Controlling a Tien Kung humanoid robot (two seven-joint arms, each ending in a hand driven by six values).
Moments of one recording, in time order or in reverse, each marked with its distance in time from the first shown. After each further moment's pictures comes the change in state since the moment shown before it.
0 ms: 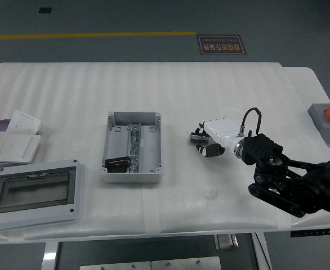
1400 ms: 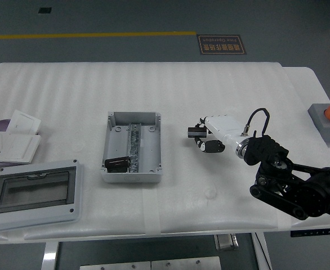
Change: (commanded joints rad) left arm 0.003 -0.003 0.016 0.000 -0.015 0.008 -0.009; right arm -0.054 -0.029 0.091 0.107 0.060 -0.097 0.021
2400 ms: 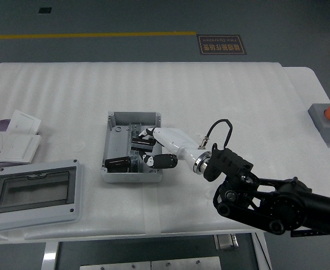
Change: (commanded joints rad) left arm 0.005 -0.002 -0.014 -0.003 0.016 -0.004 0.016; right arm 0.022 0.130 -0.094 0.154 0.162 -0.039 0.019
